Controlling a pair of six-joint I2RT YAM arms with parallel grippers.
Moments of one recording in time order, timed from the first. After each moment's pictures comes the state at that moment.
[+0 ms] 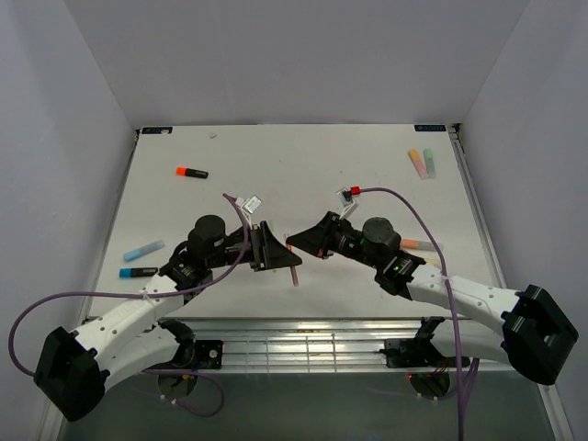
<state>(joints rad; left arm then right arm) -0.65 0.94 0.56 0.16 0.65 -0.99 0.86 1.13 0.58 0.51 -0.26 0.98</state>
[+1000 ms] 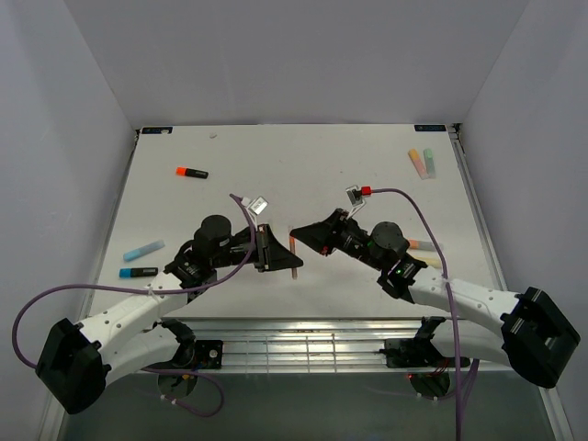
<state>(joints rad) -0.69 0.98 0.56 0.19 0.64 -0.94 0.84 1.12 0.50 0.72 -0.21 0.93</state>
